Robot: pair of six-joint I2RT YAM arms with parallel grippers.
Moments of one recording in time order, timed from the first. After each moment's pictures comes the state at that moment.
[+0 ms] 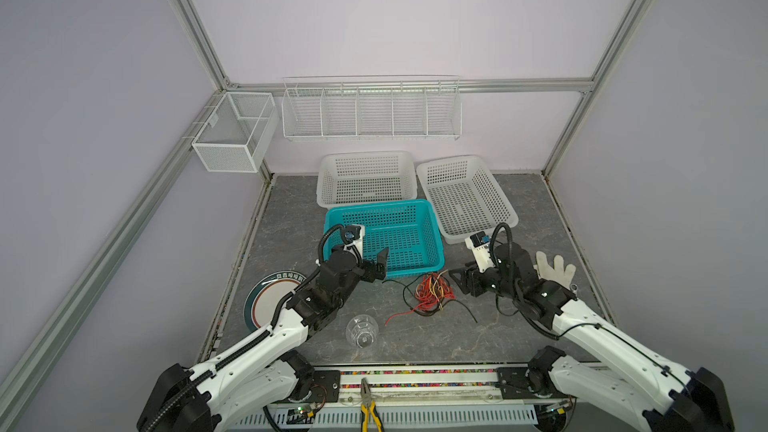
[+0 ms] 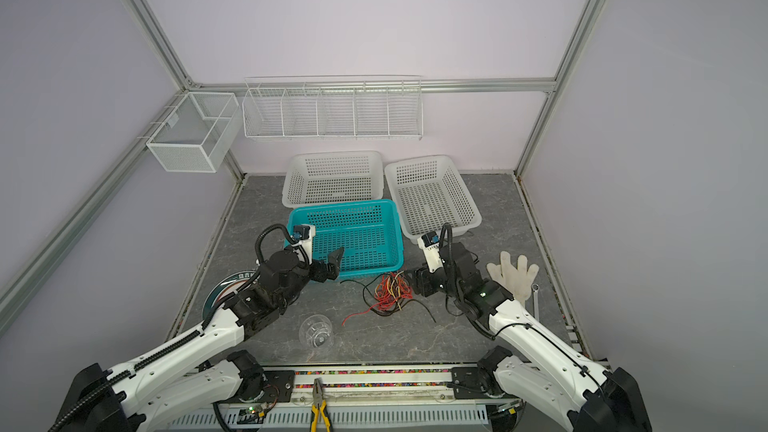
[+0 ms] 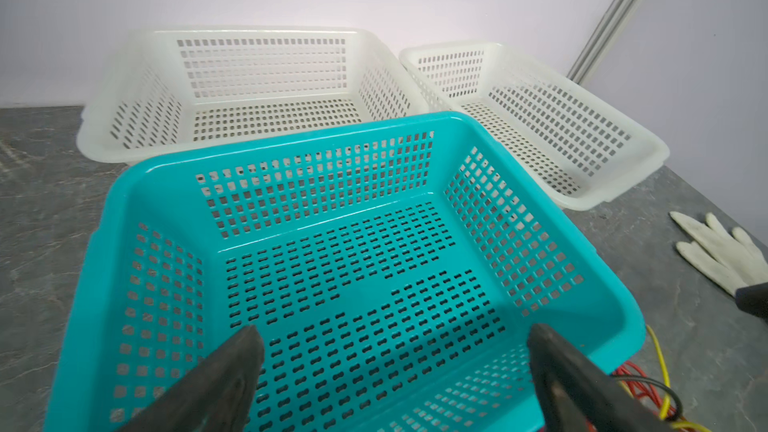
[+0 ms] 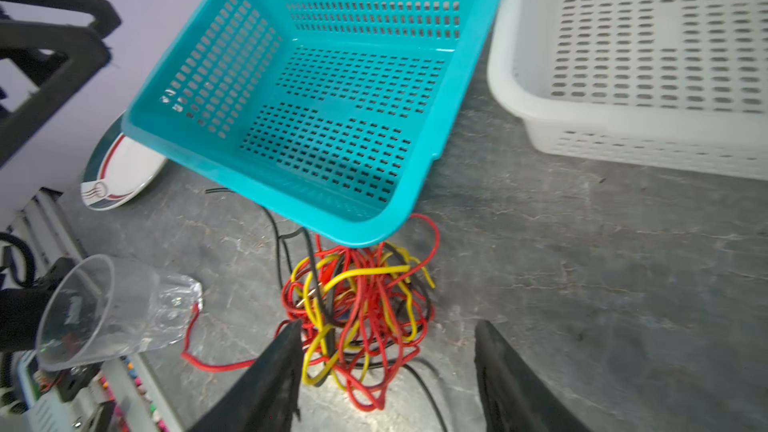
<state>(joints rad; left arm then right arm) -0.76 0.97 0.54 0.08 -0.26 -0.27 0.63 0.94 0.61 -0.31 -0.17 0.27</state>
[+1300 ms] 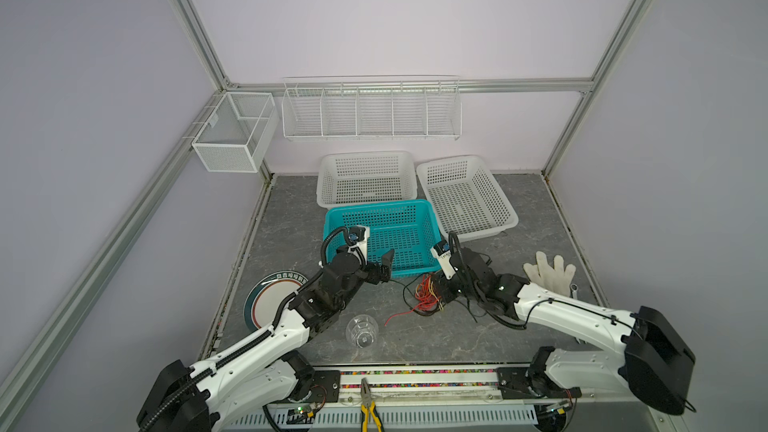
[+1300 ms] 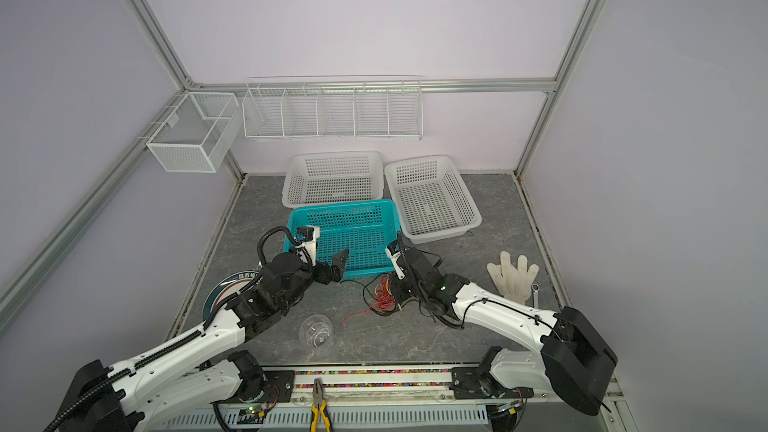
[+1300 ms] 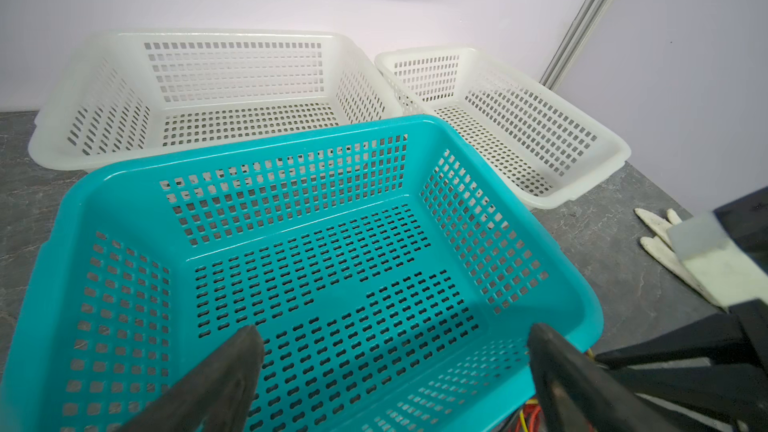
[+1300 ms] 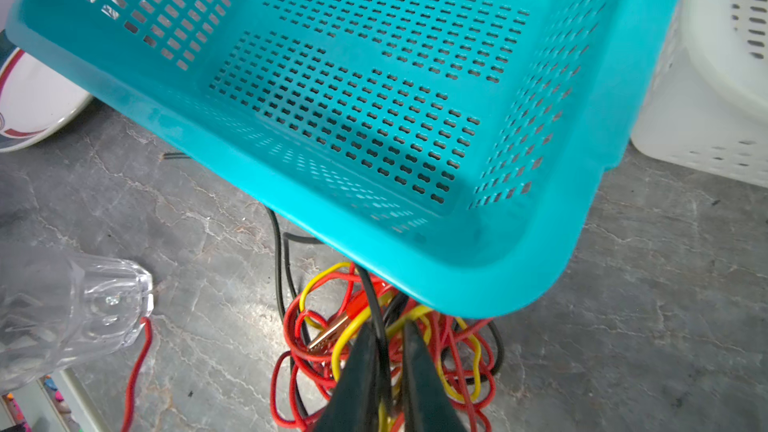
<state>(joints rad) -0.79 0.96 0.54 0.10 -0.26 -0.29 0.85 1.26 0.69 -0.22 0.04 0.28</state>
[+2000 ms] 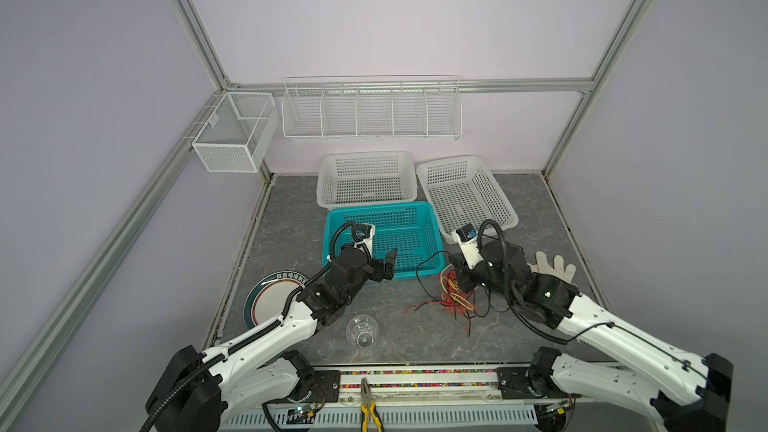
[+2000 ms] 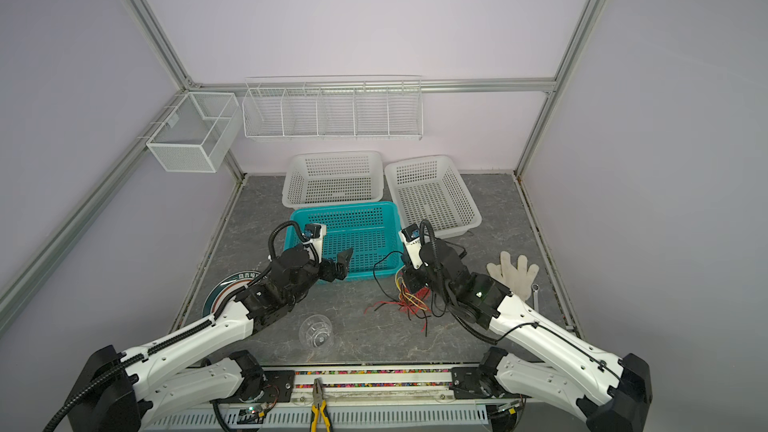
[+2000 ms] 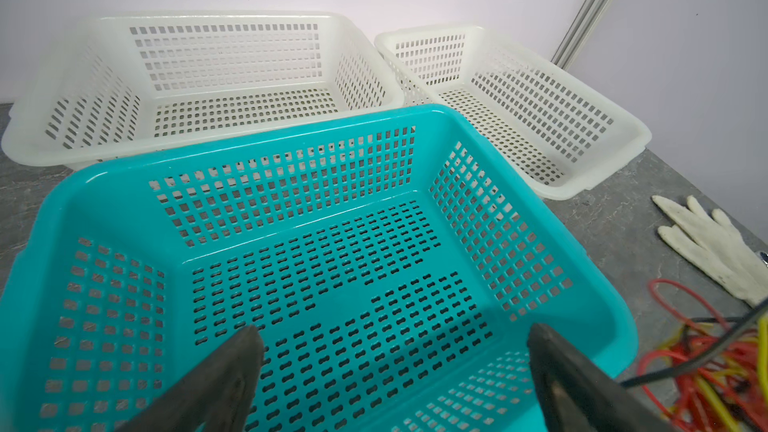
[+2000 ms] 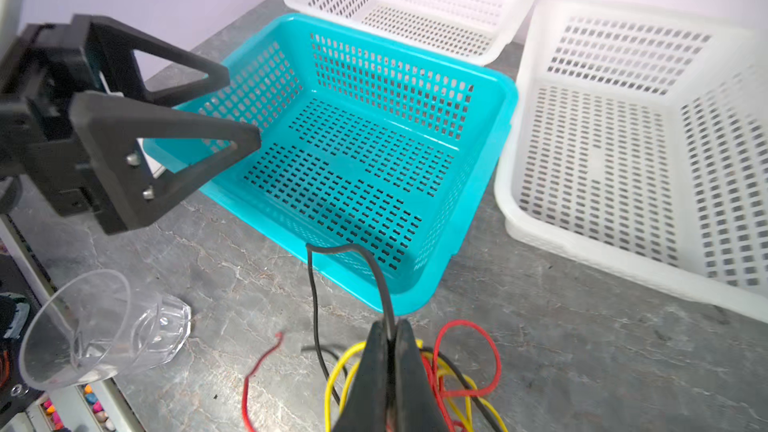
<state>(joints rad) -0.79 1.05 0.58 0.11 -0.25 -0.28 0.86 0.92 0.84 -0.44 0.18 0.16</state>
